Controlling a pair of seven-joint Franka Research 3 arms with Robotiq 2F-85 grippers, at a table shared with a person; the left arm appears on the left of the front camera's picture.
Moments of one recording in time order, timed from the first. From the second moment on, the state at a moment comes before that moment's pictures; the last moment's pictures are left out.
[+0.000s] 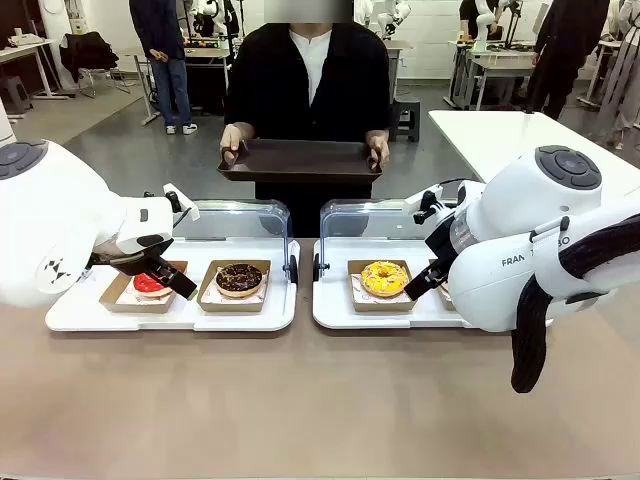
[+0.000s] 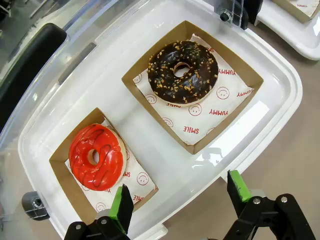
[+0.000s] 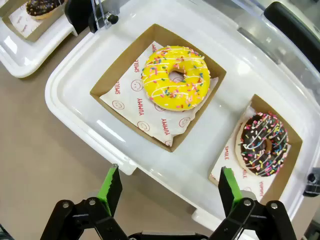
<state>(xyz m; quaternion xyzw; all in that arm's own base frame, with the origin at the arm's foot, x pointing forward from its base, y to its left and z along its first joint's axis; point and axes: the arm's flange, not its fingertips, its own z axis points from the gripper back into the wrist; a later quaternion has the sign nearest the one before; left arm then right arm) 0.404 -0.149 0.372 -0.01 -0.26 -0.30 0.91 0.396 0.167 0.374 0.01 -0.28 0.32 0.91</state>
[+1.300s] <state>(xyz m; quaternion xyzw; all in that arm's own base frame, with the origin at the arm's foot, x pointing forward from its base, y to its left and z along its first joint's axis) 0.404 -0.149 0.372 -0.01 -0.26 -0.30 0.91 0.396 0.167 0.374 0.01 -0.28 0.32 0.91</state>
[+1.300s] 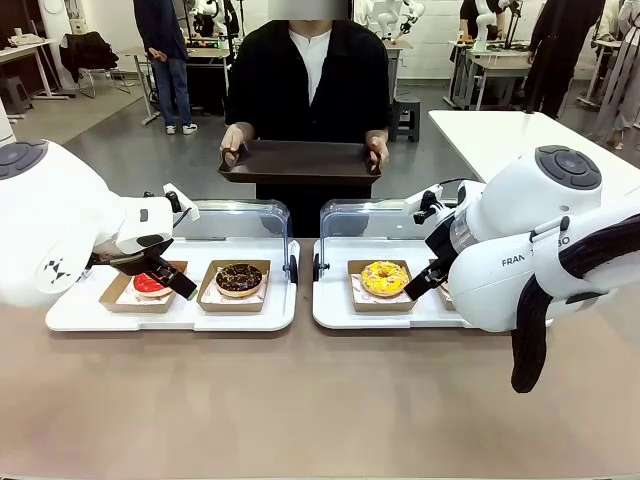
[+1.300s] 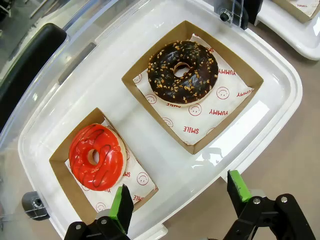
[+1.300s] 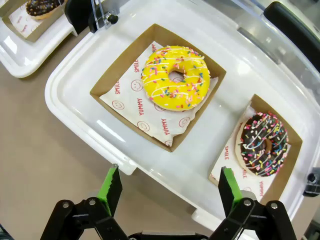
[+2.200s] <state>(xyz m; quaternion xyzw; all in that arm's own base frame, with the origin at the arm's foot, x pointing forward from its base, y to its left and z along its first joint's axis) 0.350 -0.096 0.536 0.01 -0.25 -0.34 0.91 0.342 0.135 0.531 -0.02 -0.28 0.31 0.91</state>
